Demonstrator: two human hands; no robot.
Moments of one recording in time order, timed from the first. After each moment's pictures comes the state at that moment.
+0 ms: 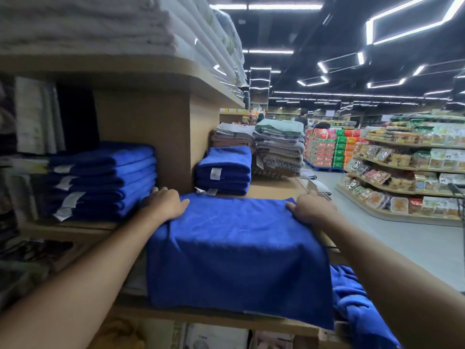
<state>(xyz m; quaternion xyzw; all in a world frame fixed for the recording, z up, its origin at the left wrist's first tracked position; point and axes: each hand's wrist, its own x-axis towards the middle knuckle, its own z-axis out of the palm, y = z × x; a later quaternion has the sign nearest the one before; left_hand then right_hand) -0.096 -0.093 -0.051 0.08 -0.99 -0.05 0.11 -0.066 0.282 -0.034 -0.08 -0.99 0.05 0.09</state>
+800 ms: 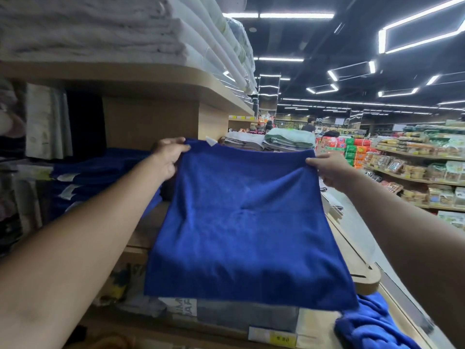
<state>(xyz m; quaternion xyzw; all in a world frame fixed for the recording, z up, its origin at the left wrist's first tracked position) -0.121 -0.084 0.076 0.02 -0.59 -0.78 0.18 -0.115 0.296 0.074 -0.04 -0.82 0.55 0.19</state>
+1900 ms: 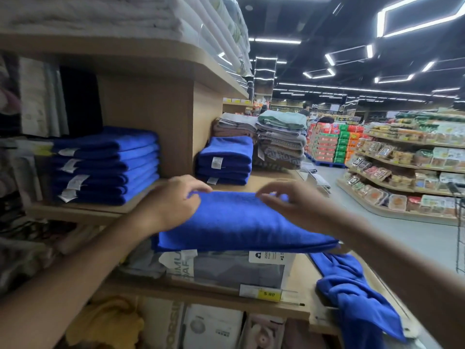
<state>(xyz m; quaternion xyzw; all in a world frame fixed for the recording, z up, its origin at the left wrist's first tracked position) 0.037 -0.065 -0.023 -0.21 -0.91 -0.28 0.20 0.056 0.230 0.004 0.25 -0.93 0.20 0.18</state>
